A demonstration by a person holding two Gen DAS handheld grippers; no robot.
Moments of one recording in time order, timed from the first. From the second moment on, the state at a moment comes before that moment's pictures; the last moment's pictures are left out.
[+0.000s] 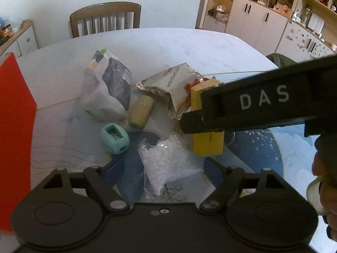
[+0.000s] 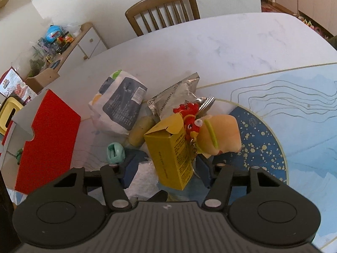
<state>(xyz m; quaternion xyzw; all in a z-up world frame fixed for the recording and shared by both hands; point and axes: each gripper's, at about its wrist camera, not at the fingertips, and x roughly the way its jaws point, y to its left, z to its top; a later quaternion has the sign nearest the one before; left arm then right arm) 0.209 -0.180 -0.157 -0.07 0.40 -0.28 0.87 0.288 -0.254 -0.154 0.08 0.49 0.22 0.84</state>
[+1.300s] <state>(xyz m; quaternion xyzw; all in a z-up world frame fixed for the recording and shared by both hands) 0.198 -0.139 -0.145 -0.12 0.40 -0.31 0.86 0.243 -0.264 -0.131 0.11 0.46 0.21 0.86</state>
